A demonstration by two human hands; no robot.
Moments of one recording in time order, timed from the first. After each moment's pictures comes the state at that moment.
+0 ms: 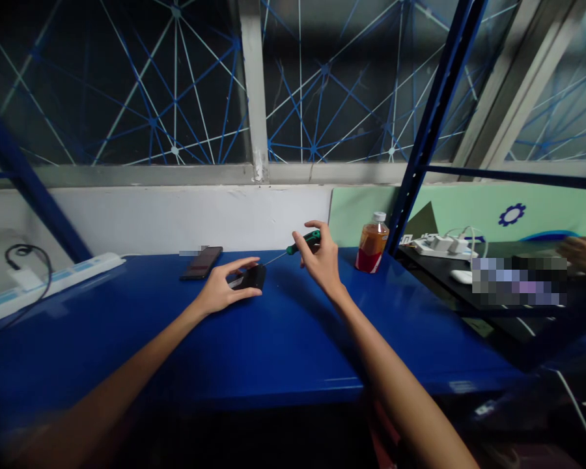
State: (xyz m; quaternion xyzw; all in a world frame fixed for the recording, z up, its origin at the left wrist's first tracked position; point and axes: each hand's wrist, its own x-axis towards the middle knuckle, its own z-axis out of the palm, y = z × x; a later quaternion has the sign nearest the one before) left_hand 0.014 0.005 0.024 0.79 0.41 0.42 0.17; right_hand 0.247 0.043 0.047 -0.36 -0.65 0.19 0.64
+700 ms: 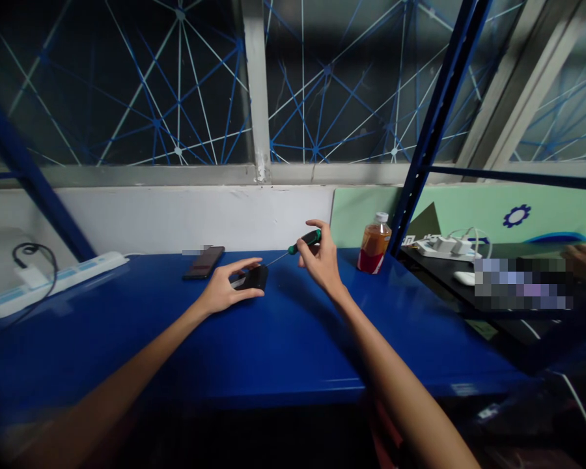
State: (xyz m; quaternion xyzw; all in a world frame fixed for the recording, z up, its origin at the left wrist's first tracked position) left_hand 0.014 0.006 0.023 0.80 0.40 0.42 0.16; right_hand 0.246 0.046 0.044 -0.33 -0.66 0.22 0.63
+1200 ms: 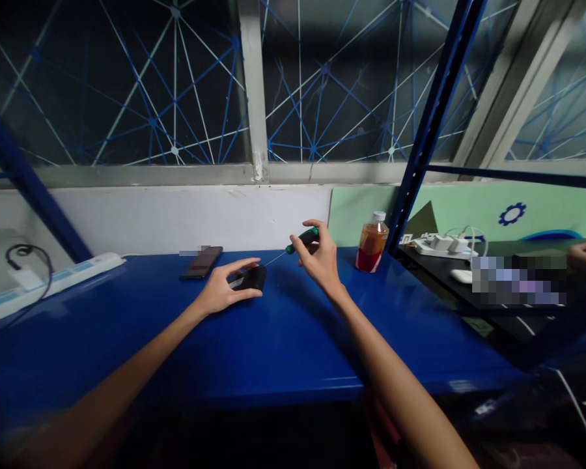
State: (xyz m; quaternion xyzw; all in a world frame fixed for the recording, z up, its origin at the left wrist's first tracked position) left_hand 0.013 0.005 0.024 0.80 0.41 0.41 0.17; right_hand 0.246 0.044 0.047 -0.35 -0.66 0.19 0.64
